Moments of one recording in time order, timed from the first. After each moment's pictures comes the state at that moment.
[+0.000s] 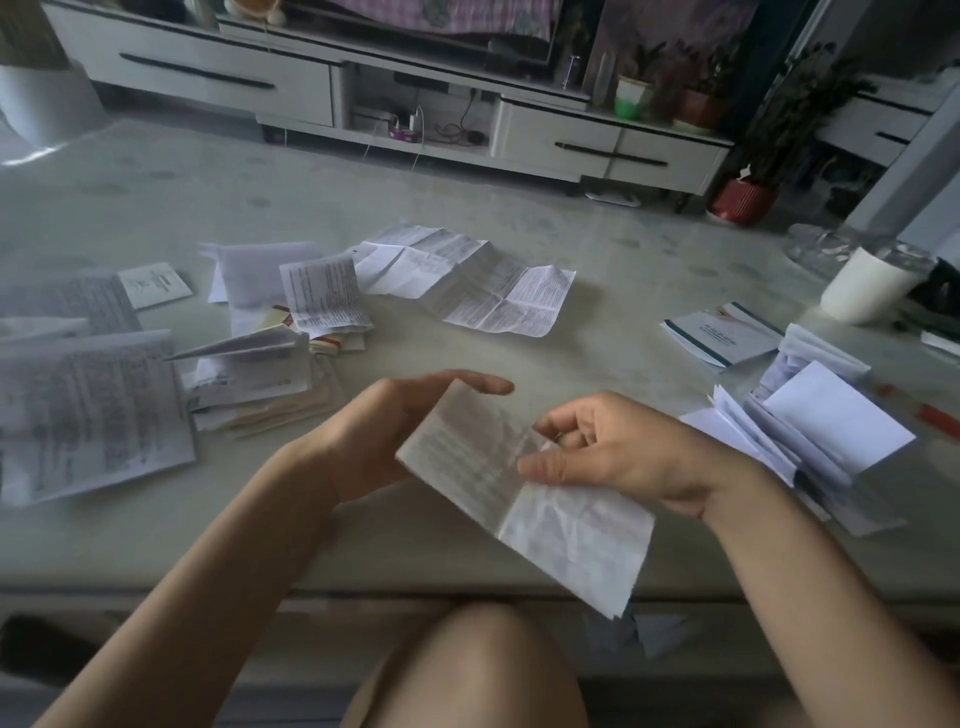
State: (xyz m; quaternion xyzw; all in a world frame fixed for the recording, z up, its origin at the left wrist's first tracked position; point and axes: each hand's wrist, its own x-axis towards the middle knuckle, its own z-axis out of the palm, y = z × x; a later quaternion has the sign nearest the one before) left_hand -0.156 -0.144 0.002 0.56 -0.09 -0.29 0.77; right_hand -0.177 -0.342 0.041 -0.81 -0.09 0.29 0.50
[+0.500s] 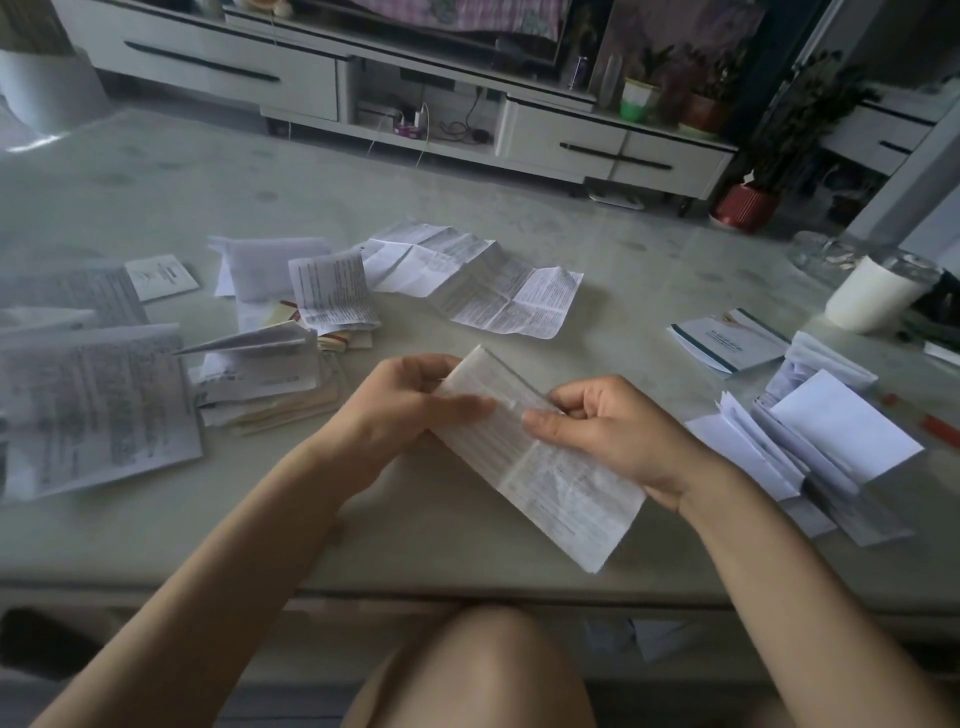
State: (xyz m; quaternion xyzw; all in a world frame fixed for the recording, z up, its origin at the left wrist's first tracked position) left_hand -0.150 -0.144 -0.006 0.64 -0.09 -0.14 0.75; right_hand -0.166 -0.331 0.034 -0.84 -0.08 0.16 0.51
